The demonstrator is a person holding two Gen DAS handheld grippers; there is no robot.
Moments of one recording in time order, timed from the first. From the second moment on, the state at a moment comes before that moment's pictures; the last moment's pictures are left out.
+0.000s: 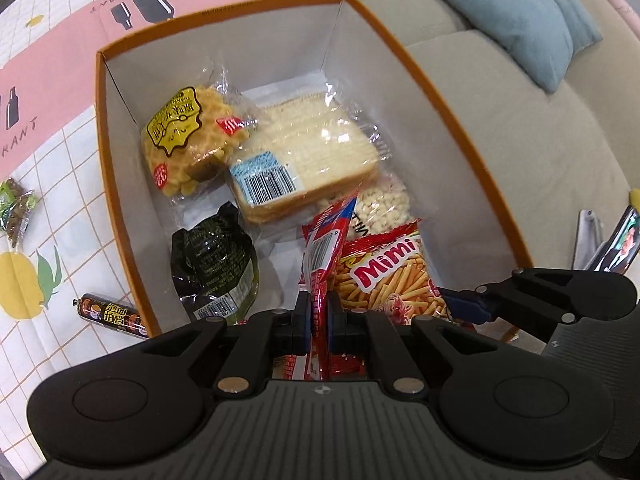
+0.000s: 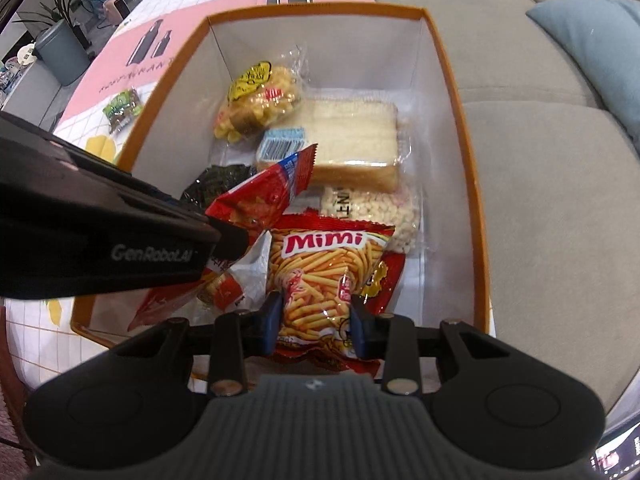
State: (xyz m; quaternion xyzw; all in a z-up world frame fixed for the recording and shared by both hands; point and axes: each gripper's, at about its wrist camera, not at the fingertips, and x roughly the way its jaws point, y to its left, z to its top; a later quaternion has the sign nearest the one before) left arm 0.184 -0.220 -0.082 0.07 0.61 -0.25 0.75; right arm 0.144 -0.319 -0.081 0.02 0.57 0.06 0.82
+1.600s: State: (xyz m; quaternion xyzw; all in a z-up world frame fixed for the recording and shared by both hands) left arm 0.097 -0.110 0.025 0.10 0.42 -0.19 0.88; right arm 0.076 -0.243 0.008 -0.05 0.39 -0.01 0.92
